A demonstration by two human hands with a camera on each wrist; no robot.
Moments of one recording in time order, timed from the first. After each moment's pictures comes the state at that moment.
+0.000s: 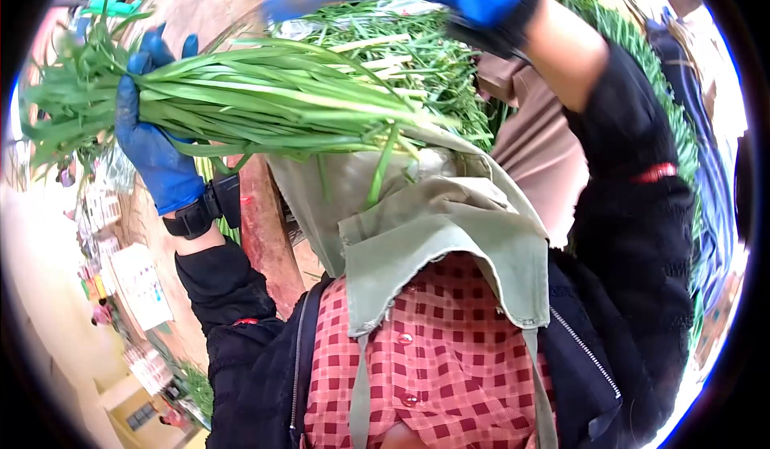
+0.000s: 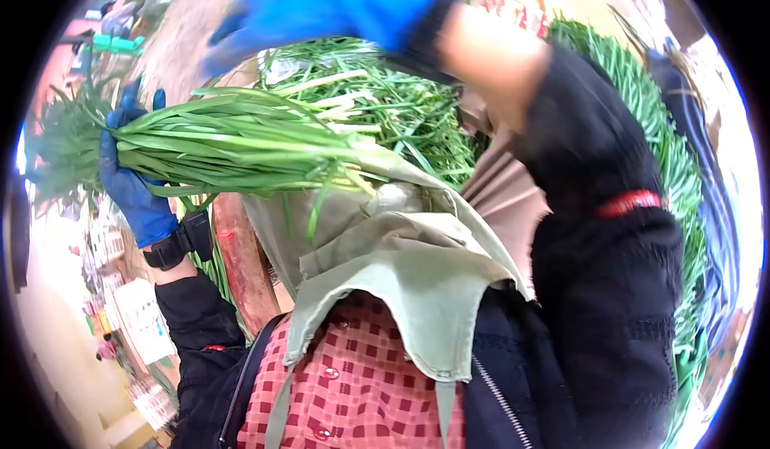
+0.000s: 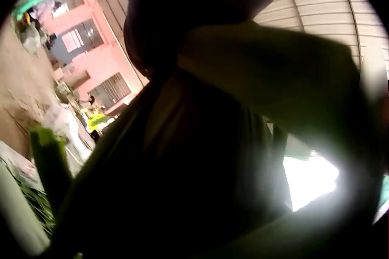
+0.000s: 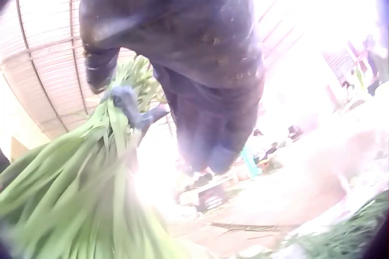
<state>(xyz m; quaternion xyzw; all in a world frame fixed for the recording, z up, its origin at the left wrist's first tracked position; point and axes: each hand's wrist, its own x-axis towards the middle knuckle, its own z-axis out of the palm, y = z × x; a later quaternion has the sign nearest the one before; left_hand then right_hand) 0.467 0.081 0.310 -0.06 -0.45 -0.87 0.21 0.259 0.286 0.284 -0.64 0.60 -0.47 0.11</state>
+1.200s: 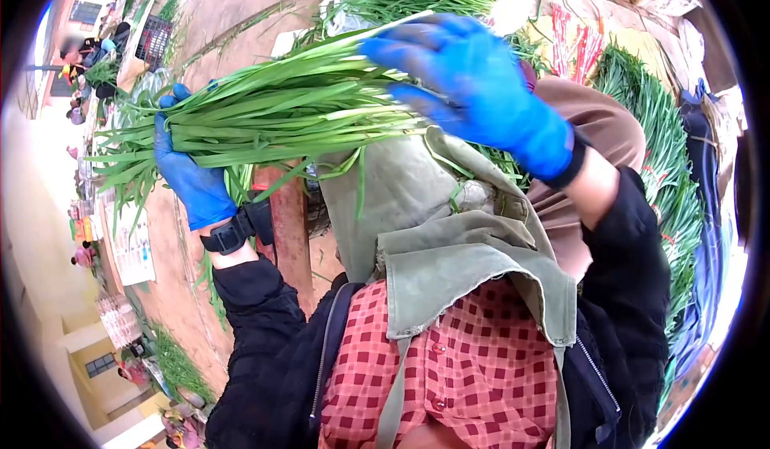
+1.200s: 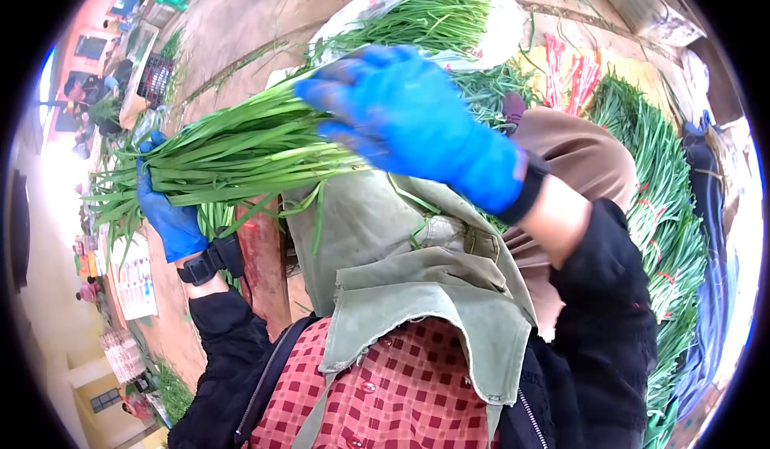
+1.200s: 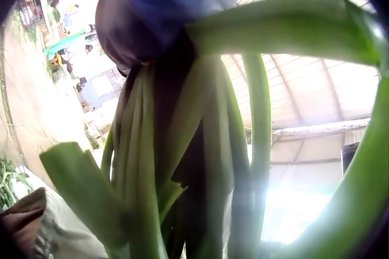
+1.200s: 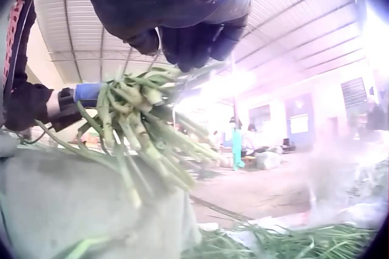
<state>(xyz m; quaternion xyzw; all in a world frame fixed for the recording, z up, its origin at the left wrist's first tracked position) 0.550 0.025 0.269 0.13 -0.40 -0.82 0.40 0.319 0.294 0.247 -0.65 0.62 -0.35 -0.26</state>
